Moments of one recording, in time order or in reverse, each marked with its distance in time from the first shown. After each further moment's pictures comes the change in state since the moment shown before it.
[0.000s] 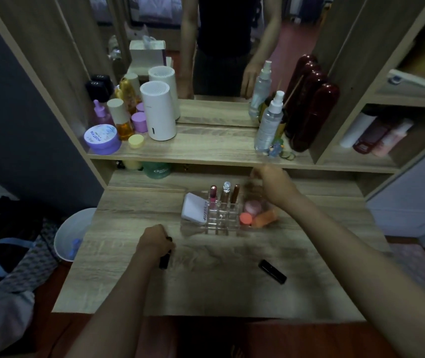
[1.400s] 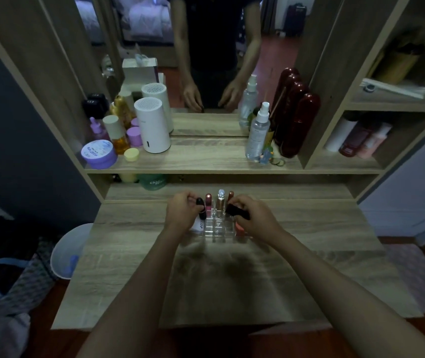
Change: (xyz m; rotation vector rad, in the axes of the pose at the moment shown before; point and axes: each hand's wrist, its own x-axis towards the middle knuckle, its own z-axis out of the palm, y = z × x) left_hand -0.019 0.096 -0.035 -0.459 0.284 0.395; right_hand -0.048 -0.017 0.040 0.401 0.043 -0.028
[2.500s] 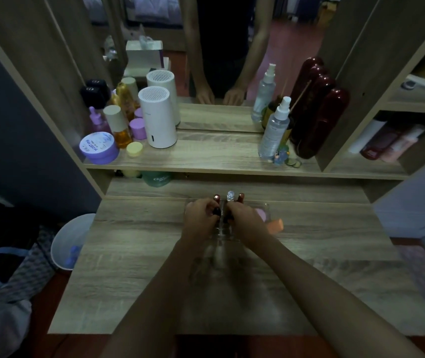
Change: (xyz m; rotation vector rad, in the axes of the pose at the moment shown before) left_hand 0.010 -0.017 0.035 0.066 -0.066 0.112; right_hand 0.038 0.007 0.059 -0.237 -0.021 -0.028
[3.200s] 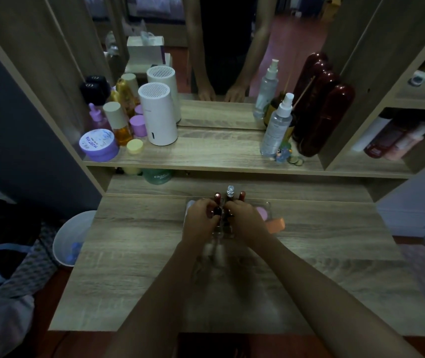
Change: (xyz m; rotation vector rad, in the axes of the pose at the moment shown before) left_hand -0.004 -0.008 0.010 0.035 0.031 -0.034; right_hand 0.003 0.001 0.003 0.070 -0.049 -0.020
